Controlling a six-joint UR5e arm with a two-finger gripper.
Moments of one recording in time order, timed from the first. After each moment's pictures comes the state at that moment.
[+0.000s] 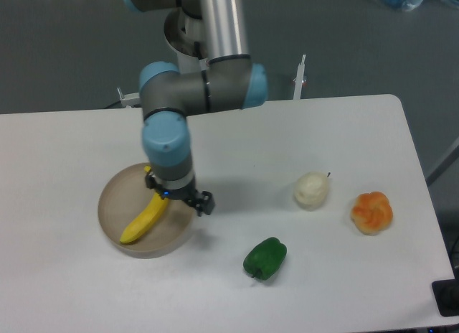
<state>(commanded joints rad) 1.88 -2.01 -1.75 -1.00 1.59 0.52</state>
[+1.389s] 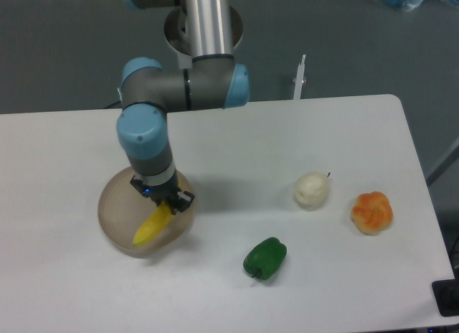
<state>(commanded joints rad) 2.04 -1.90 -1.73 -0.98 1.62 0.70</state>
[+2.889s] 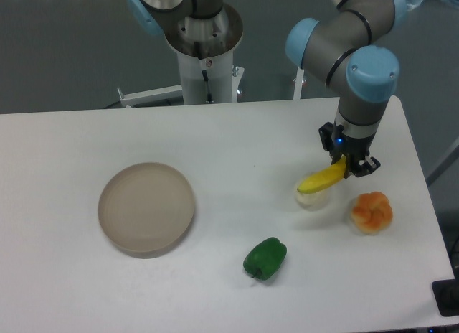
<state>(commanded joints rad) 2.50 -1.94 -1.59 -1.10 1.61 1.58</state>
